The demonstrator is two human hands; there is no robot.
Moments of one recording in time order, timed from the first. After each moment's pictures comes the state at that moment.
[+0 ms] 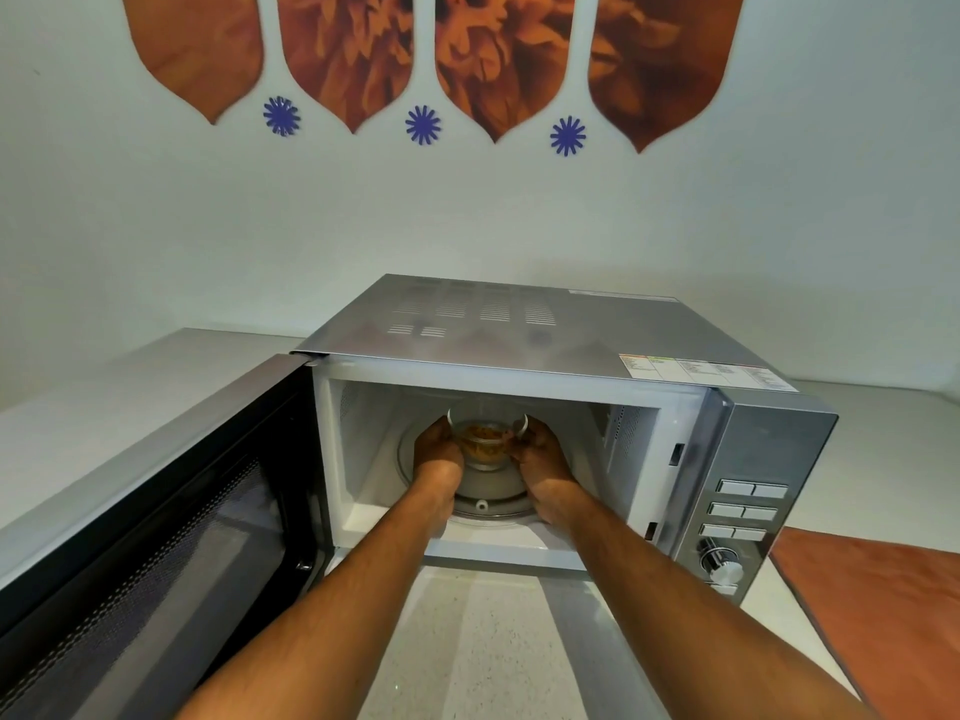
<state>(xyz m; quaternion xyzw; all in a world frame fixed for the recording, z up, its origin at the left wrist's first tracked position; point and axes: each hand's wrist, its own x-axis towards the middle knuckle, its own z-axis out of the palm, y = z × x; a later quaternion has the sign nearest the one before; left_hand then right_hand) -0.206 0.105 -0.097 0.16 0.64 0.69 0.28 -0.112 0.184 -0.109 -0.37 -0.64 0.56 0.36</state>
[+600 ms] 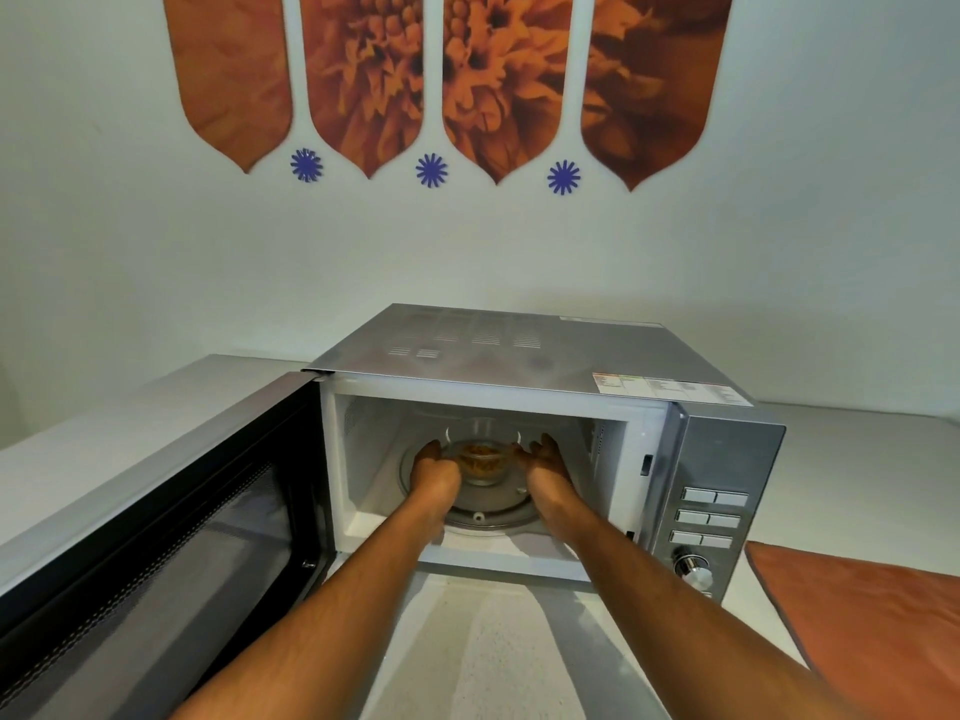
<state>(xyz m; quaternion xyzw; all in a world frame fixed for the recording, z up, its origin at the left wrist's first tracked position) -0.186 0.077 -0.079 0.15 0.72 0.61 0.30 -0.079 0.176 -0.082 -0.40 -0.66 0.57 0.30</state>
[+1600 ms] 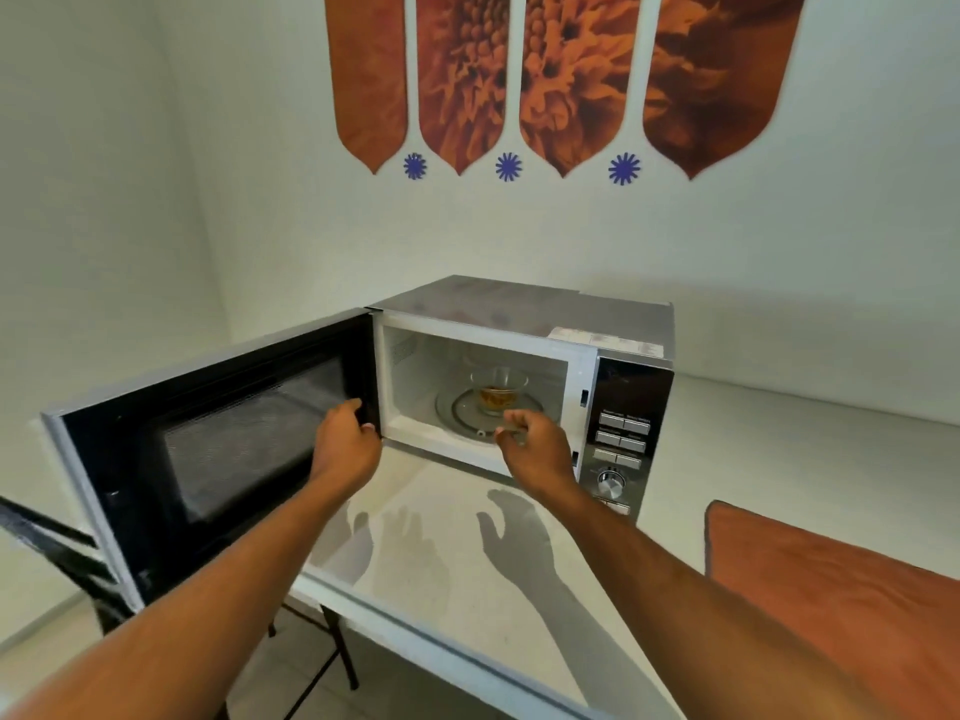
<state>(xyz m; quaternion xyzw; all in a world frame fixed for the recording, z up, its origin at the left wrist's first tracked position) -0.038 -0.121 -0.036 0.15 0.87 0.46 -0.05 0.086 0.081 -0.053 -0.23 -0.83 0.42 0.29</state>
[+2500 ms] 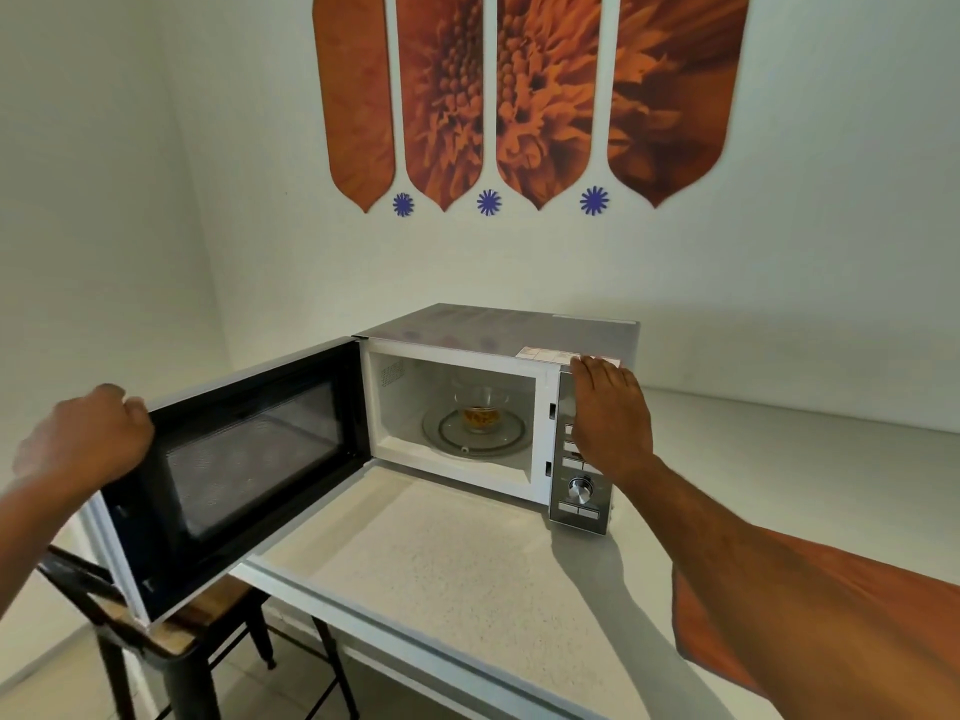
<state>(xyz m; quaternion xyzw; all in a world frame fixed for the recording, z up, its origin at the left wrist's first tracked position) -0.143 -0.345 0.018 0.03 0.95 0.15 -0.29 0.175 0.159 0.015 -0.23 -0.92 -0.09 0.30</state>
